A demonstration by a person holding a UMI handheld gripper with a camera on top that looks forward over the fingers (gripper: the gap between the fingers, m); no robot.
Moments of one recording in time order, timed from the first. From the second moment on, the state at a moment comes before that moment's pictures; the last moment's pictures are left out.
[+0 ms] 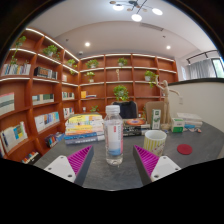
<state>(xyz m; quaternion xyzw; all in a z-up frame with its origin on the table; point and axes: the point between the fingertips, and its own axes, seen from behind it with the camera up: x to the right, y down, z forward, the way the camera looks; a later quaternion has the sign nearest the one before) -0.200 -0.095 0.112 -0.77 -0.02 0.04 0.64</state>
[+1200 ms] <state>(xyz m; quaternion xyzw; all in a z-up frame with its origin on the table) -0.210 0.030 0.155 -0.60 0.32 0.41 0.61</state>
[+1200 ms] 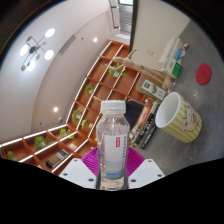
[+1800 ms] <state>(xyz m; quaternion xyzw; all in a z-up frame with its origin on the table) -0.162 0.052 0.174 -0.33 0.58 0.62 0.41</state>
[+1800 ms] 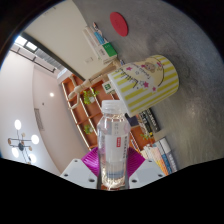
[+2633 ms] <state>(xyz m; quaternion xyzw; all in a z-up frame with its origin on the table) 0.048 0.017 0.203 -0.72 0.15 -0.19 0.65</state>
